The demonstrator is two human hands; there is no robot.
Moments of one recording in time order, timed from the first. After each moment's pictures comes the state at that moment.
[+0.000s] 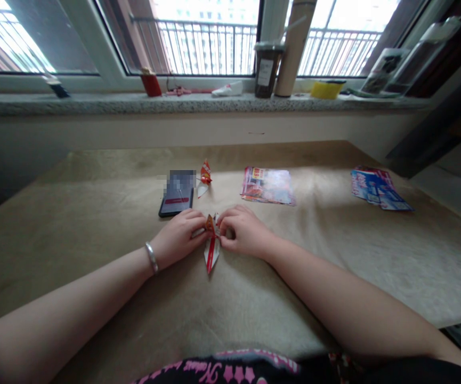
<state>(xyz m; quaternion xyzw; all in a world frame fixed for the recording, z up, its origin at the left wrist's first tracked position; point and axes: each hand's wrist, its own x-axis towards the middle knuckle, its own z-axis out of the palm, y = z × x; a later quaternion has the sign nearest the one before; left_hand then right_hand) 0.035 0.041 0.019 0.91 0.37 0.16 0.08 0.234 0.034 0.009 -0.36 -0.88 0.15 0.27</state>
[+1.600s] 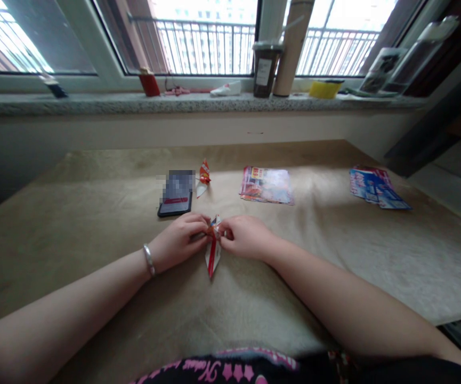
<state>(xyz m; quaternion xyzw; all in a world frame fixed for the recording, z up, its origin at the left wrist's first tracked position) 0.034 0.038 0.014 0.91 0.31 0.22 0.15 0.229 0.020 0.031 -0.49 -0.84 0.20 0.13</state>
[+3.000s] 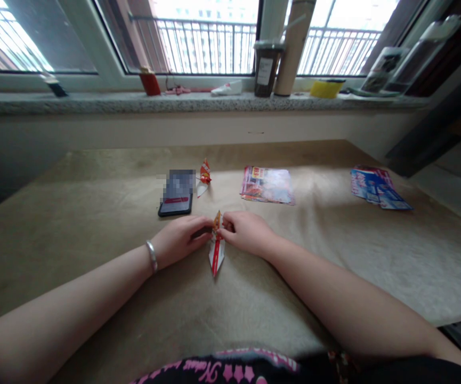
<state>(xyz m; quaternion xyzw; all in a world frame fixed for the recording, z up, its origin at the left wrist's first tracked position) 0.032 0.040 0.014 0.91 0.33 0.18 0.16 0.229 0.031 0.021 -0.52 -0.82 0.20 0.14</state>
